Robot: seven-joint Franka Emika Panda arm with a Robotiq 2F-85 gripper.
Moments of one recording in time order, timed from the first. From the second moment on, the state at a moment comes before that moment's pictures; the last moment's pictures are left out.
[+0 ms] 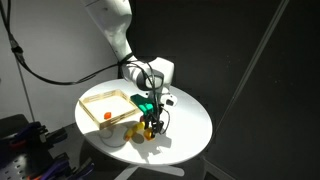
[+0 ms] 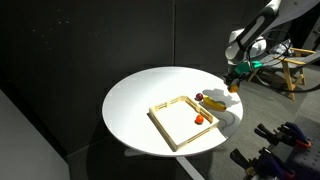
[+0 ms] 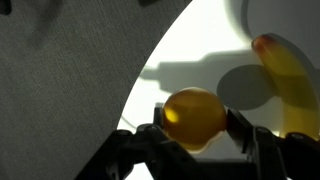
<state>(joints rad) -0.19 0.57 -0.20 -2.02 -0.04 2.46 0.07</state>
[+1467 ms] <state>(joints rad) -0.19 0.61 -0.16 -2.02 -0.04 2.51 0.03</state>
